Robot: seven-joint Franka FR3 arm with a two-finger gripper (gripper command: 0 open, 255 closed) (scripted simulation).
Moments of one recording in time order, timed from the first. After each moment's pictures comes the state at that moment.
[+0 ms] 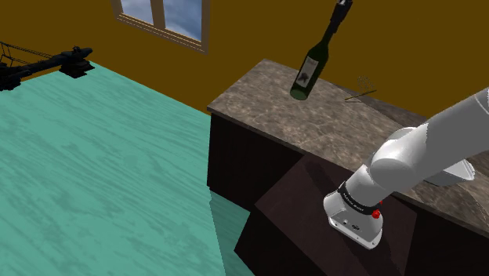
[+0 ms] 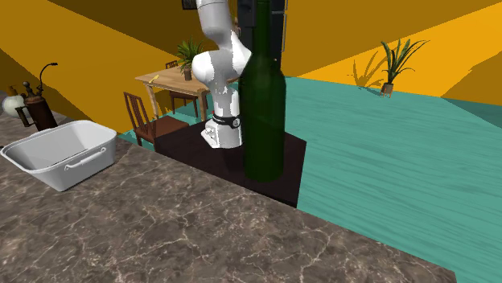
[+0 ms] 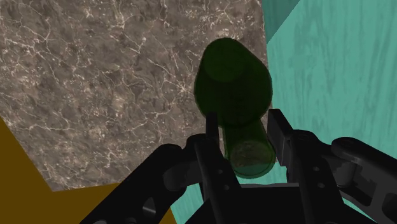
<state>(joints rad) -0.07 -0.28 -0.35 -1.76 -0.10 1.53 -0.58</state>
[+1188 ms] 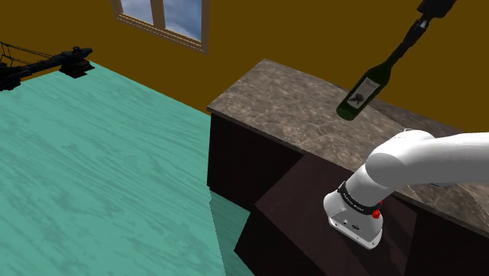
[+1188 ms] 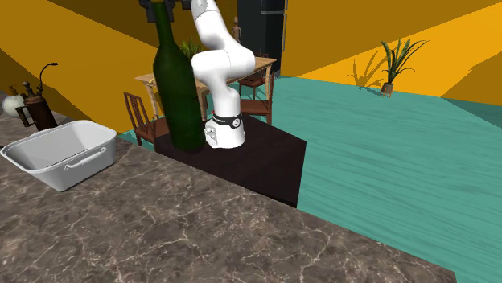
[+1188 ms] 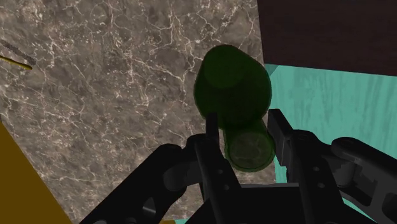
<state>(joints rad) -0.23 -0.77 -0.46 -2.06 -0.32 1.40 -0.80</state>
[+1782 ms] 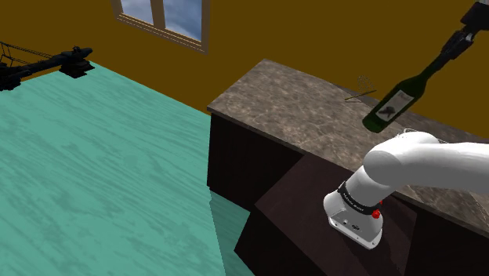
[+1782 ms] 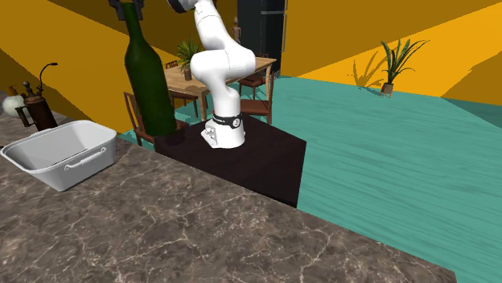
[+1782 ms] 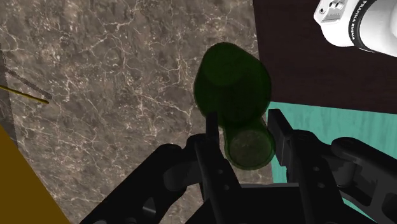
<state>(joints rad) -0.32 -0.92 -0.54 -2.07 -0.44 1.29 -0.97</state>
